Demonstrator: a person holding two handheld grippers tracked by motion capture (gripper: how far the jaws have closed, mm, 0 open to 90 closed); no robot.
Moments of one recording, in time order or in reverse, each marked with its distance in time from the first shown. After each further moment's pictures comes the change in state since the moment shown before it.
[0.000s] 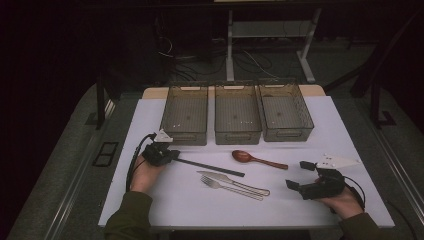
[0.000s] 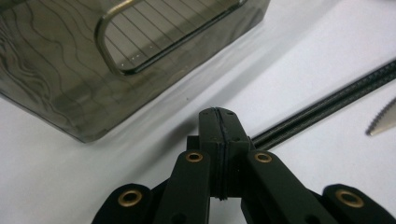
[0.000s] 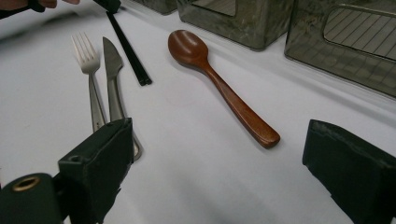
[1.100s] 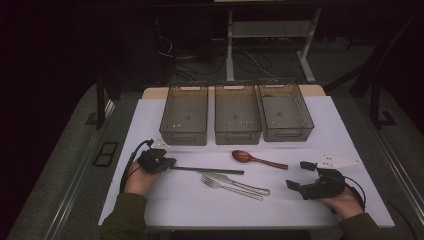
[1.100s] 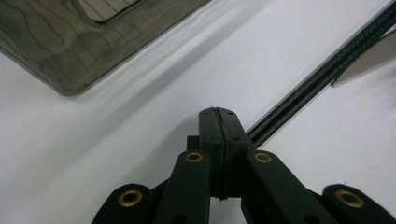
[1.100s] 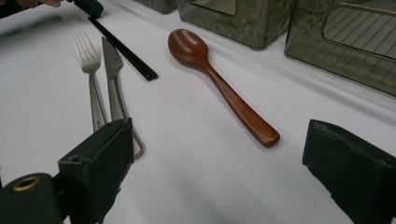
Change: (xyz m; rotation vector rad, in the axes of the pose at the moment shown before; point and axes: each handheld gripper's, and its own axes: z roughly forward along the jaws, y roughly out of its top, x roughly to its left) left arm -0.013 -0.013 -0.018 0.066 -0.019 0.025; right arm 0.000 0.000 -0.001 0.003 0.000 0.002
